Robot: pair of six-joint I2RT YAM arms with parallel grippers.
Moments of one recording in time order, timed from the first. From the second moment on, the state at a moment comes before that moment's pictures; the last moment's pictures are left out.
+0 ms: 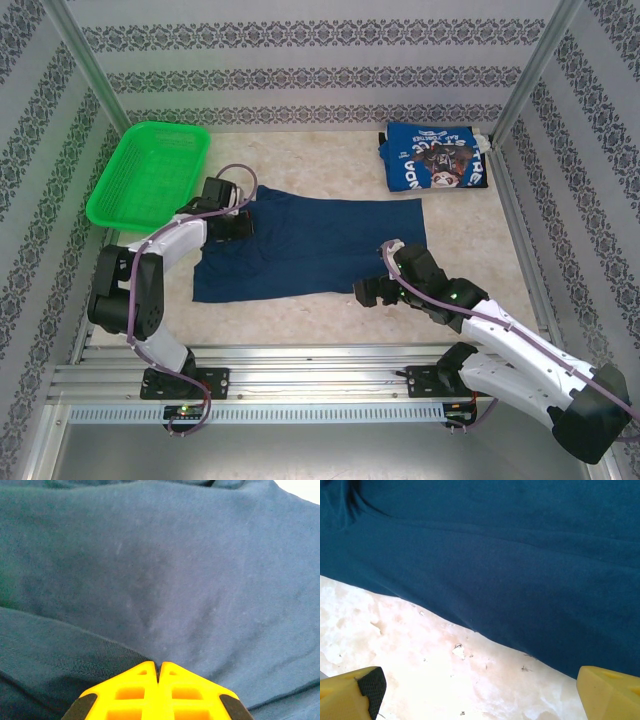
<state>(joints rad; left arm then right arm) -0.17 1.64 1.02 -0.39 0.19 -0.33 0.66 0.86 0.58 -0.55 -0.05 0.37</state>
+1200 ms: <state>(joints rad) -0.21 1.71 1.24 -0.37 0.22 -0.29 0.46 0.97 0.58 -0.63 -0.02 0.44</state>
